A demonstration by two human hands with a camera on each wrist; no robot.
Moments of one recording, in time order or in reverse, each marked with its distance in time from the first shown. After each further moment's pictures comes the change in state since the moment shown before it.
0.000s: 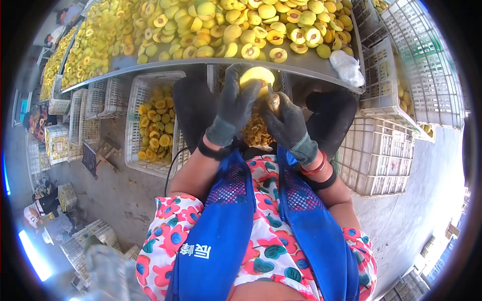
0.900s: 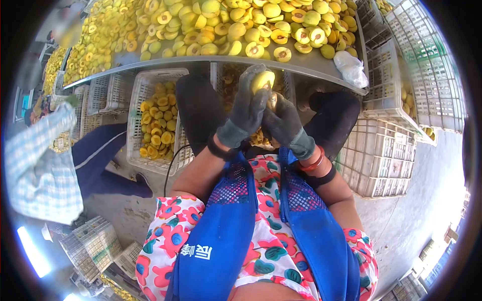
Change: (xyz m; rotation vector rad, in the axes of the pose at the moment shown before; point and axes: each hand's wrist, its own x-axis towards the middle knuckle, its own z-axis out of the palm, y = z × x) left_hand -0.011 -0.015 0.005 0.200 -0.053 0.323; right_hand 0.005 0.005 0.015 0.470 -0.156 0.204
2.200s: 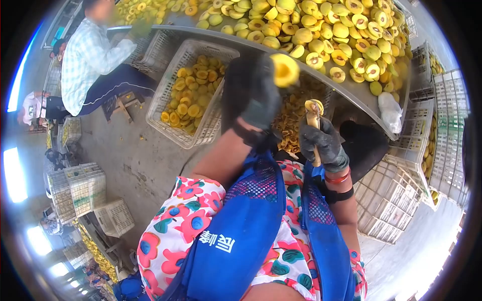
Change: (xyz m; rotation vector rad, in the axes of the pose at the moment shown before) left_hand 0.006 0.002 -0.054 -0.474 0.442 -0.546; right_hand 0.004 -0.011 -0.008 0.407 -0.492 0.414
